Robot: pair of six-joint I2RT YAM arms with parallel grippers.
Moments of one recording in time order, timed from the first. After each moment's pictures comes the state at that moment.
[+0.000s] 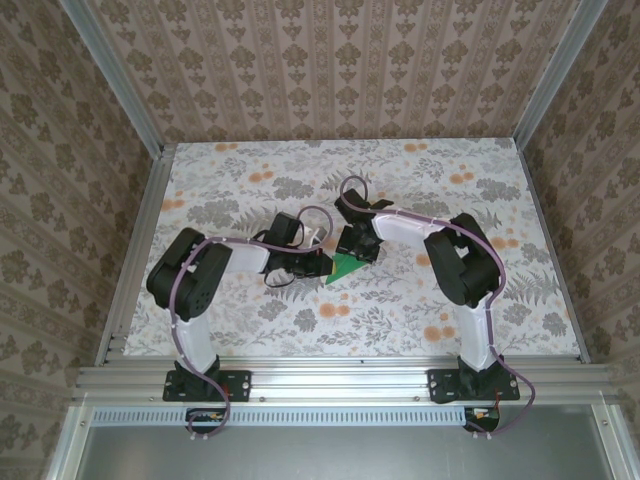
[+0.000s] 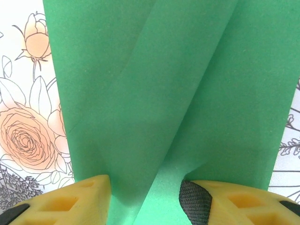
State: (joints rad) left arm -0.59 1.85 0.85 0.08 0.75 -0.52; right arm 0.57 2.06 1.39 -0.67 -0.01 0.92
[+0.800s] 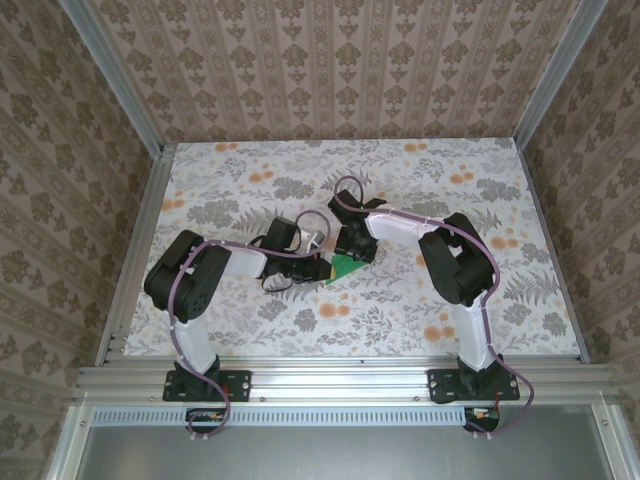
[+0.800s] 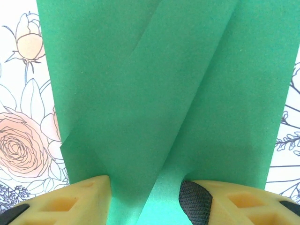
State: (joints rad) left arm -0.58 1.85 0.79 0.13 0.80 -0.54; right arm 0.59 2.10 1.44 -0.74 0.05 0.94
